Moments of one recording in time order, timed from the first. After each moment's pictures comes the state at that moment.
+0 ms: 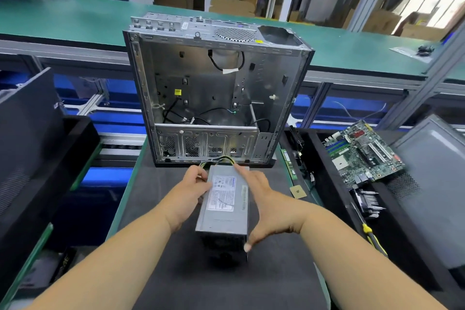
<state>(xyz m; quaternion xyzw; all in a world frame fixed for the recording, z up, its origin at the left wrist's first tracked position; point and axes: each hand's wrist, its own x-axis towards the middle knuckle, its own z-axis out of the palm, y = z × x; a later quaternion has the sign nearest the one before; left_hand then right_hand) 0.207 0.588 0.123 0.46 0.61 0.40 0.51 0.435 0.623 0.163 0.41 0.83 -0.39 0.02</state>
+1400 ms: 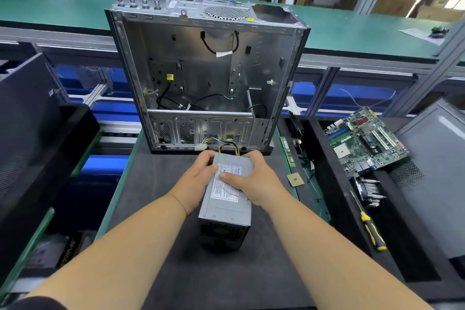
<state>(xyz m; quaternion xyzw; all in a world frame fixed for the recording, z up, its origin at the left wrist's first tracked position) 0.239 0.598 0.110 0.49 0.53 0.45 0.52 0.409 0.624 0.149 0.56 0.61 -0.50 -0.26</state>
